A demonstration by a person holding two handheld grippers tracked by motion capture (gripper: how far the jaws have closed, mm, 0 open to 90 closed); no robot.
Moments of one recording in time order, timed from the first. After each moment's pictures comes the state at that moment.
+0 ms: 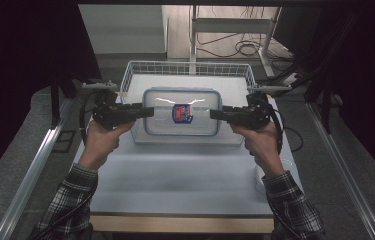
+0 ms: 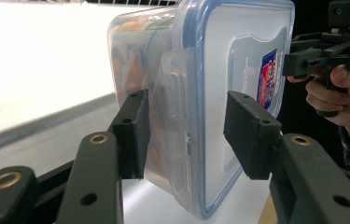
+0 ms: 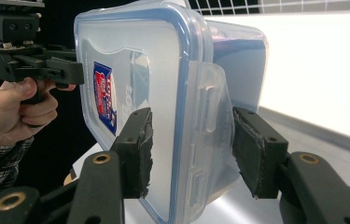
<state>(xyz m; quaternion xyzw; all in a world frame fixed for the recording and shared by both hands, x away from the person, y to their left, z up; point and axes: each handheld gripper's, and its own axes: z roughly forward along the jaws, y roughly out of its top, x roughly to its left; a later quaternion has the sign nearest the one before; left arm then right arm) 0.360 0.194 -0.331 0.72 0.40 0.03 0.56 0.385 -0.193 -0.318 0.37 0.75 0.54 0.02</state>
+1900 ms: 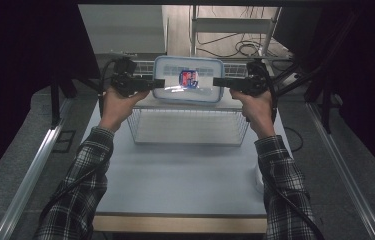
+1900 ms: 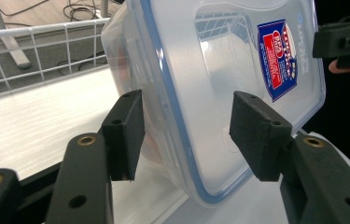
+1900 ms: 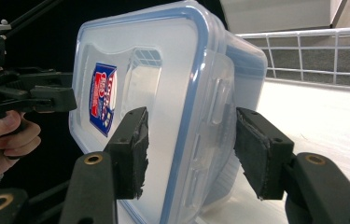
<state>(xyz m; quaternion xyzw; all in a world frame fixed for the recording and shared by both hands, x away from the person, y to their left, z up) 0.444 0.172 -0.310 0.74 0.42 0.09 0.52 0.471 -0.193 -0.299 0.43 0.72 0.54 0.03</state>
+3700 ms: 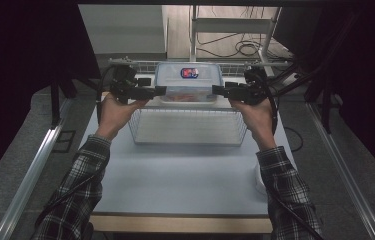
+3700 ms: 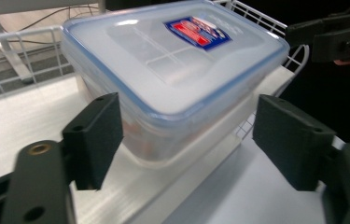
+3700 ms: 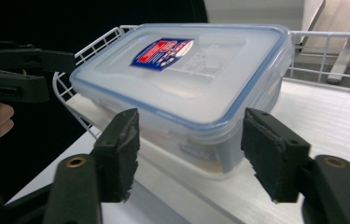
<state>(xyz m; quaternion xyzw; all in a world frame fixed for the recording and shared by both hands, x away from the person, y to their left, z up) 0.419 0.168 -0.316 0.75 0.39 0.12 0.52 0.440 -0.186 -0.299 0.40 0.75 0.52 0.10</state>
